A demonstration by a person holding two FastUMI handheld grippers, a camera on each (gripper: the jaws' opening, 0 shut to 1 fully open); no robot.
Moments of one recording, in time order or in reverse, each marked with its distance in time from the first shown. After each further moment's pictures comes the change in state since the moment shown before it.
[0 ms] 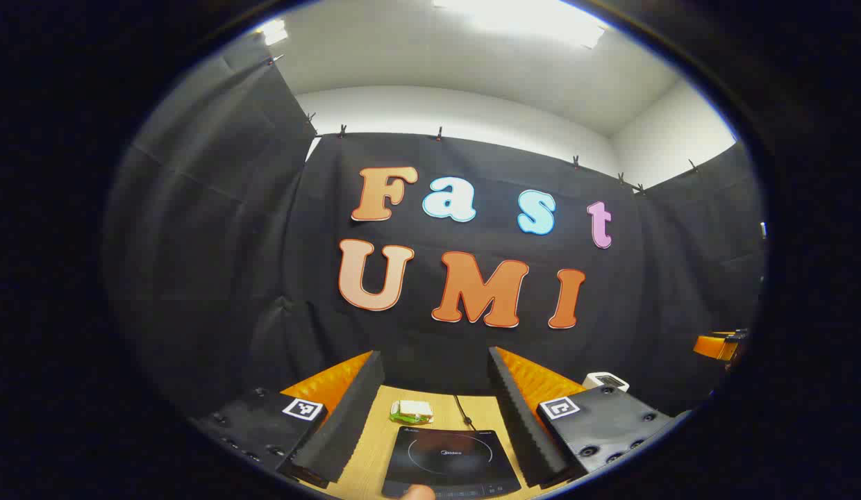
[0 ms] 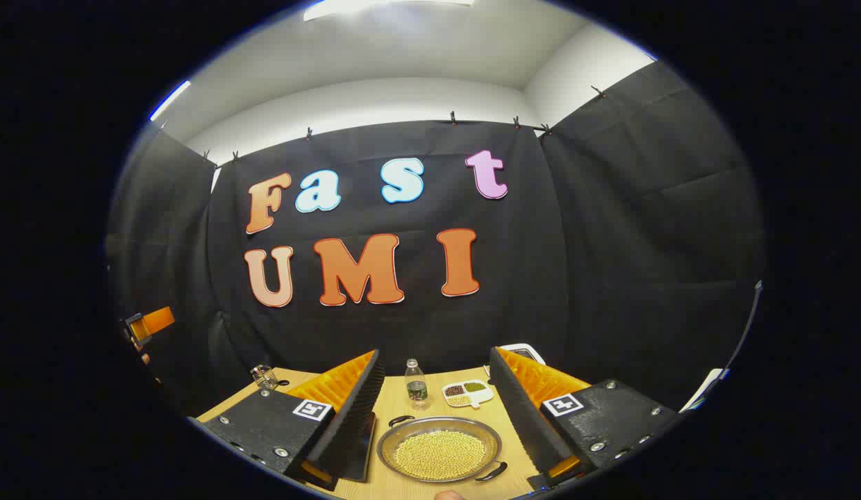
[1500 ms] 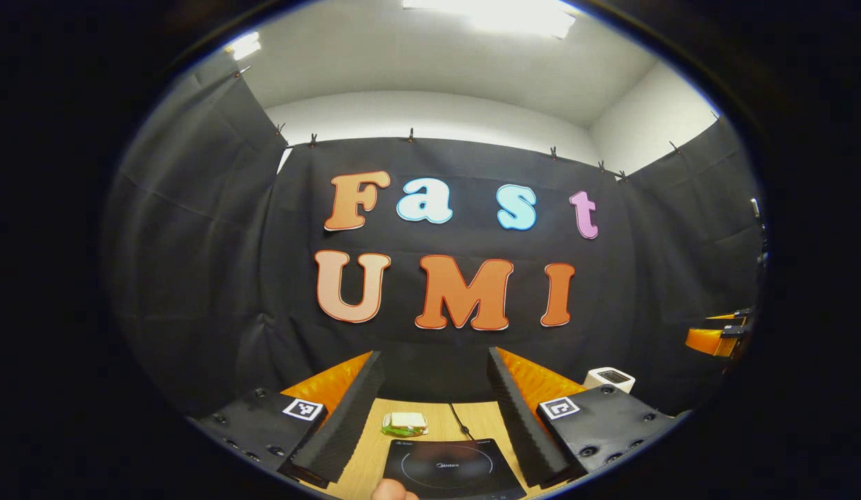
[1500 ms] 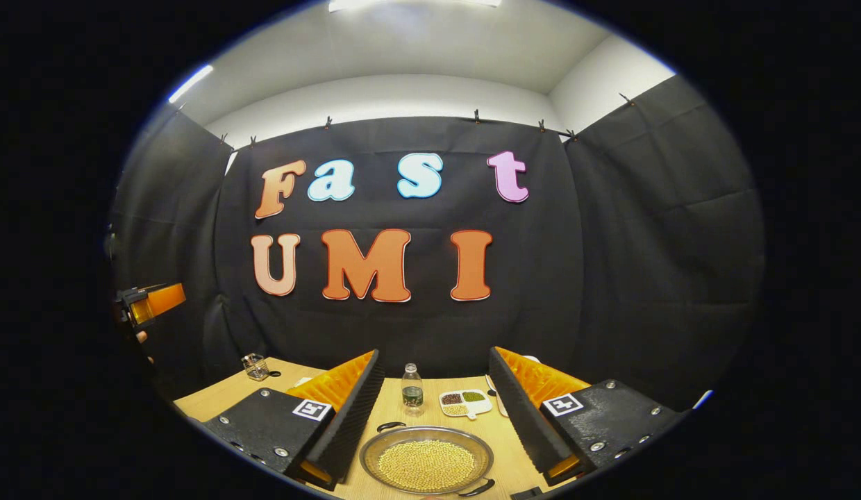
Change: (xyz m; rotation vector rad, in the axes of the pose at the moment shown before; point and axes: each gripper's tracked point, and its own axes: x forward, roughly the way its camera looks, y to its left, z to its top) left arm 0.043 -0.040 -0.003 0.082 -0.035 -0.052; right arm 0.040 0.004 0.002 -0.086 -0.018 0.068
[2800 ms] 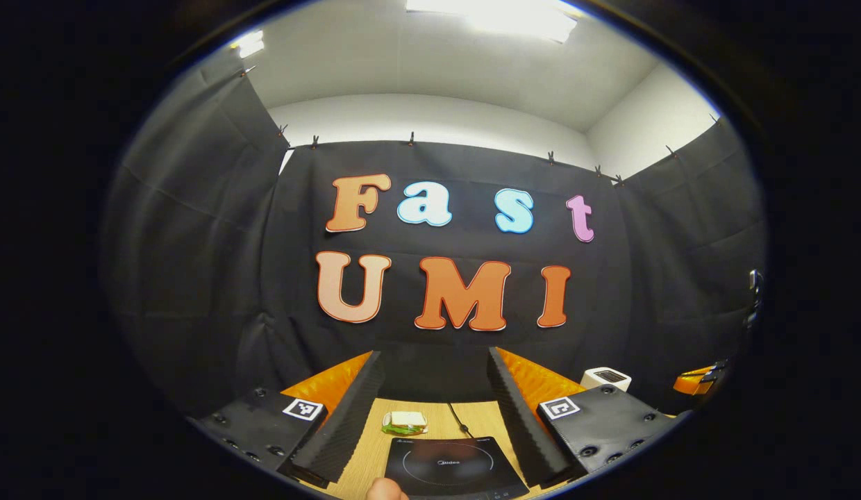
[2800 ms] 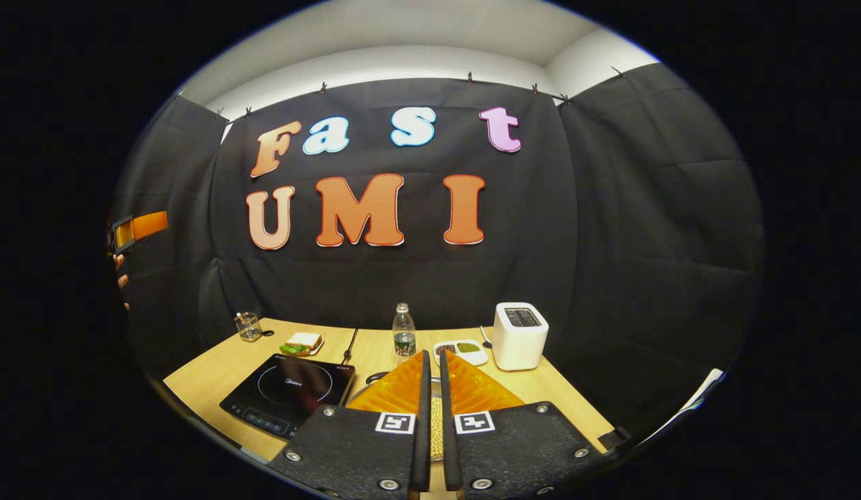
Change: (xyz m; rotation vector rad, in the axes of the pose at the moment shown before) left arm -0.020 0.008 -0.010 -0.014 -0.006 -0.017; right arm -0.025 -0.014 -0.128 0.015 0.196 -0.017
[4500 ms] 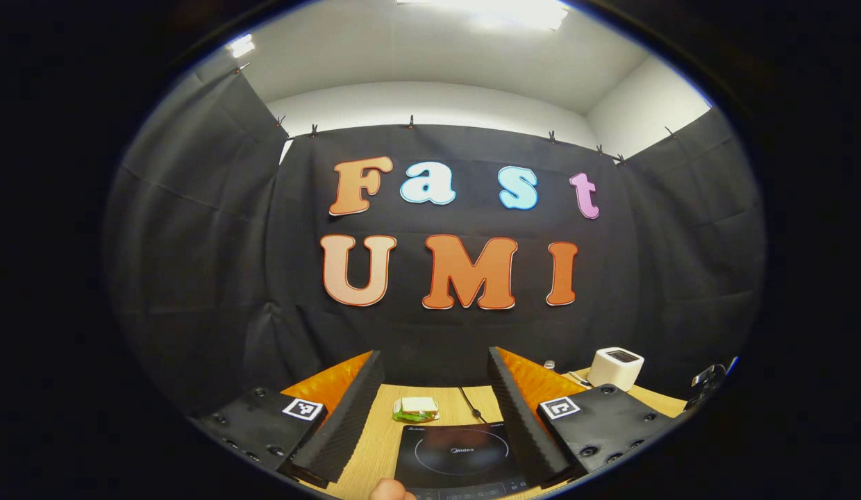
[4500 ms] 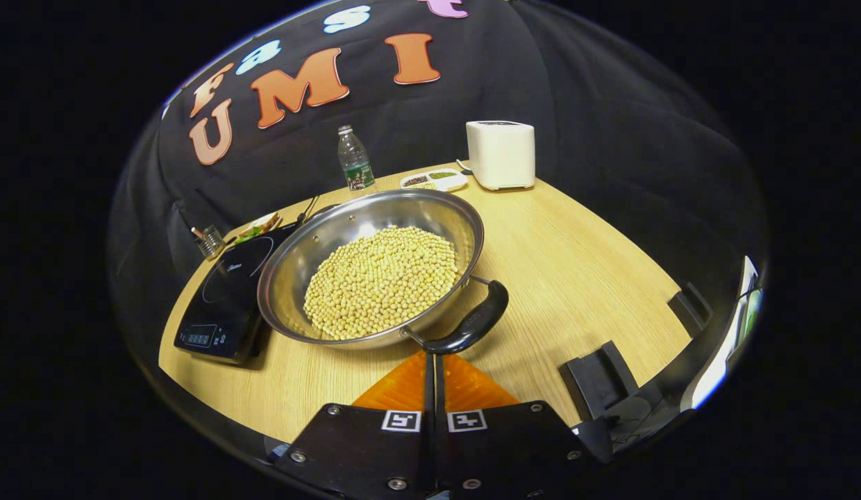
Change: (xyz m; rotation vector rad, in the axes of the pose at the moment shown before) left arm 0.004 0.007 -0.040 0.029 0.068 0.025; right arm 0.020 -0.022 -0.263 0.195 0.553 -0.046
